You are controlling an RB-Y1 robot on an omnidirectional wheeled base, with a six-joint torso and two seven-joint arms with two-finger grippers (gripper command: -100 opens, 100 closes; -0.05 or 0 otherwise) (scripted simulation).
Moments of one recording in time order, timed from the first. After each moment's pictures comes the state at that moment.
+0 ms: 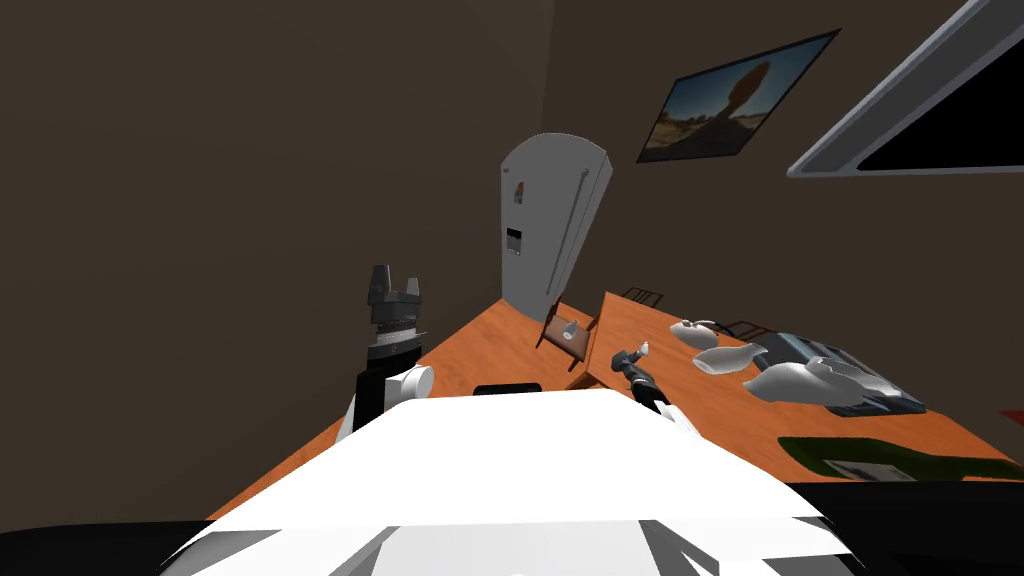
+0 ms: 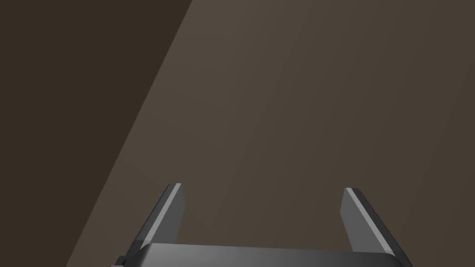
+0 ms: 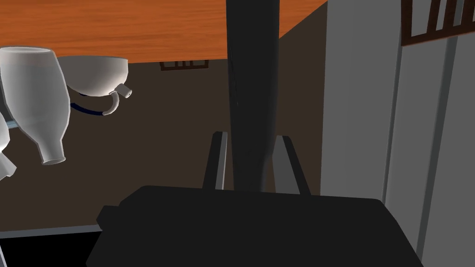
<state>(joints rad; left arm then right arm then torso) 0.49 0.03 -0.01 -2.34 0.07 -0.39 -0.10 0.25 -0.27 -0.57 -1.00 0.72 -0.22 0.39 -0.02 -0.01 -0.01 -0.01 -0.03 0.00</state>
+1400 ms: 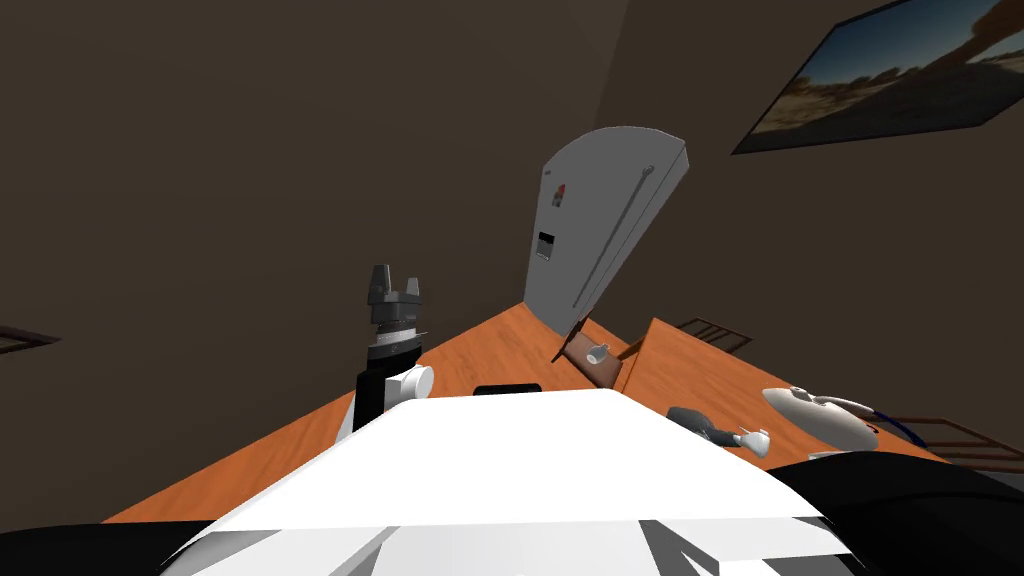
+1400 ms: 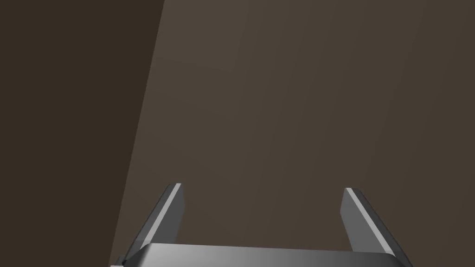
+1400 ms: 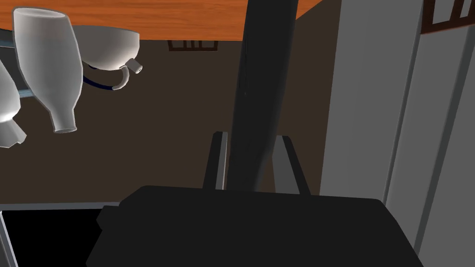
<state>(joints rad) 0.49 0.03 -0.01 -2.34 0.07 -0.39 -0.10 0.63 -0.11 -0.83 -1.20 0.67 -0.37 0.38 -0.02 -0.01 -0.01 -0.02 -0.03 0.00</state>
